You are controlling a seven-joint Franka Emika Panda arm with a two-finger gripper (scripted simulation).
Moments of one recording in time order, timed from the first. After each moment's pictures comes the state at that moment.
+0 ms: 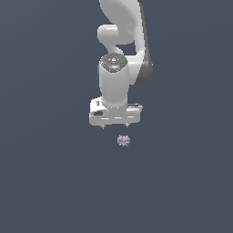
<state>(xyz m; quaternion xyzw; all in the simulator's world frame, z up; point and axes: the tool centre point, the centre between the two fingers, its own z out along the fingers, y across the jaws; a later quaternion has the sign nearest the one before) 0.014 -0.006 0.173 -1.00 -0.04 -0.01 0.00</state>
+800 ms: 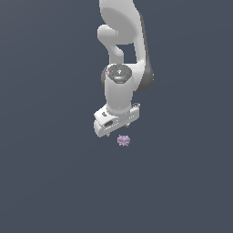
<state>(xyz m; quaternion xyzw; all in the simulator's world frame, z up) 0.014 0.006 0.145 -0.97 -0.26 -0.01 -0.01</state>
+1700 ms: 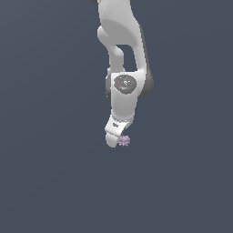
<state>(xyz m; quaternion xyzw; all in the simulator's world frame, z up) 0.013 0.023 0.112 -0.86 -0.51 0.00 -0.01</state>
